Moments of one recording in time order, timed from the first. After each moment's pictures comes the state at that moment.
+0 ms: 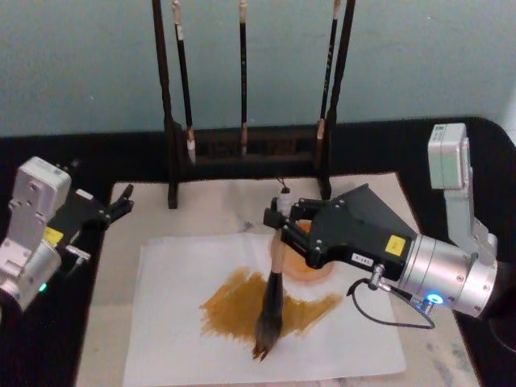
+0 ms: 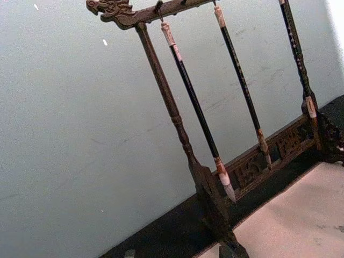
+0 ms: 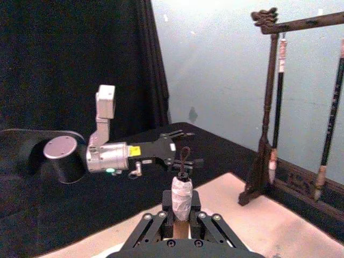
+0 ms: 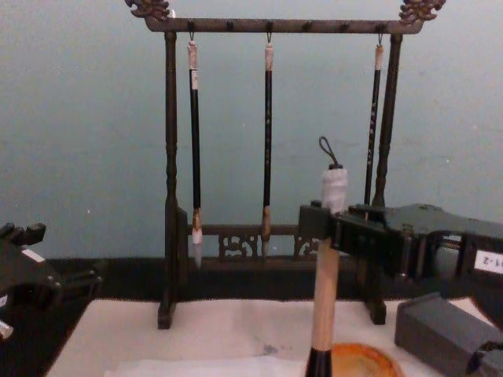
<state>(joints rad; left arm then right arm) -0.20 0.60 0.45 -1.41 -0.25 -0.12 0.03 0.20 0.62 -0.53 -1.72 0.71 0.05 0.57</state>
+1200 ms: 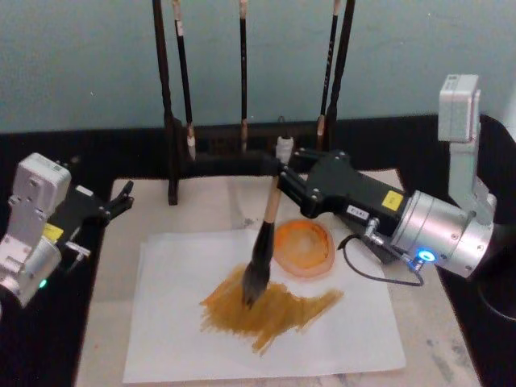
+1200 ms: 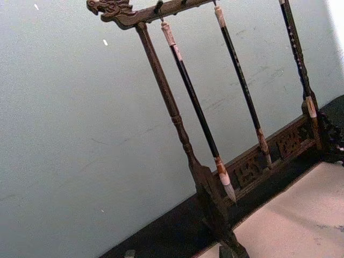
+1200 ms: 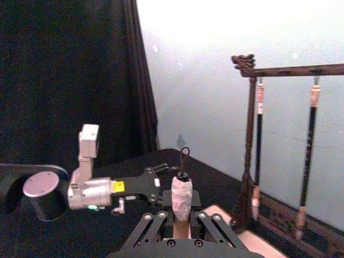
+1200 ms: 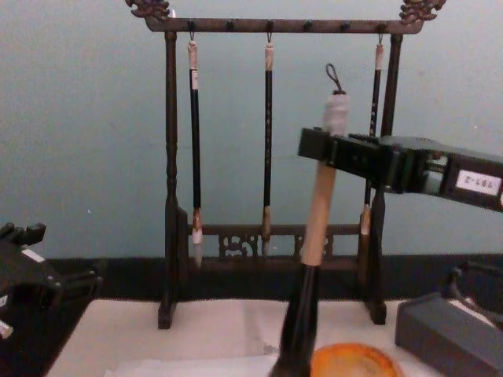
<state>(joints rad) -0.20 0.60 0.45 -1.41 -0.25 -0.12 0.03 0.26 0.55 -0.48 -1.69 0.71 0.05 0.56</state>
